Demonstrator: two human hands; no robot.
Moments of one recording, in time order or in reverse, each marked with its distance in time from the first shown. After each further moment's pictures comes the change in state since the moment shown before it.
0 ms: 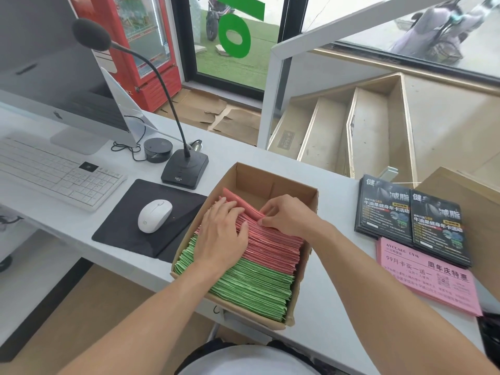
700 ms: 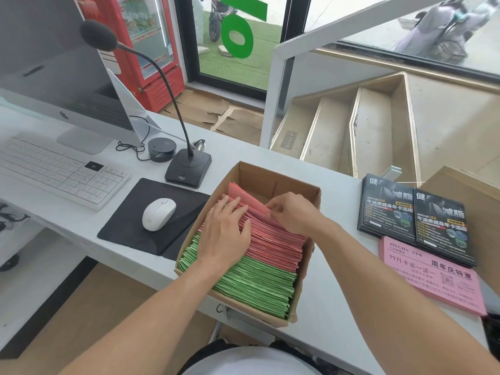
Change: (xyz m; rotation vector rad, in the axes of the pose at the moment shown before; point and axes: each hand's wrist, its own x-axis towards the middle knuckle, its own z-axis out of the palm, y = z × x) left_hand -0.002 0.001 -0.002 -0.016 -0.018 0.003; right_hand -0.004 0.000 -0.002 -0.131 0.045 -0.051
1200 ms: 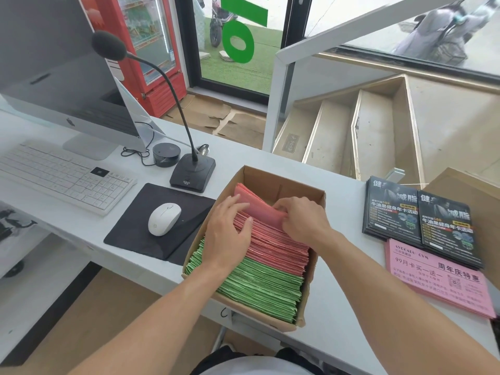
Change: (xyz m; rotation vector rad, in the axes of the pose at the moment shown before) left_hand -0.004 -0.001 -0.010 -0.363 0.166 -0.047; right_hand -0.013 -0.009 0.005 -0.238 0.174 -0.001
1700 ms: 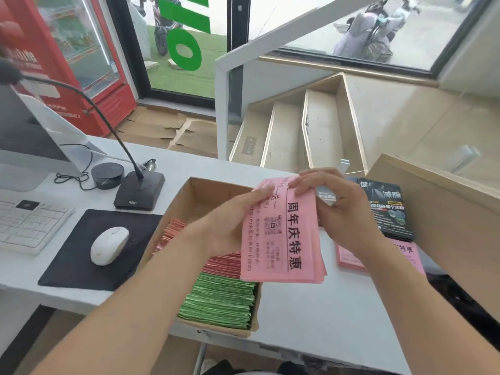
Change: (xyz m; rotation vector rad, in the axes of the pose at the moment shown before) left_hand 0.045 0.137 0.006 -0.923 -1.084 -0.608; right_hand -0.100 0.078 -0.096 0.770 0.547 -0.308
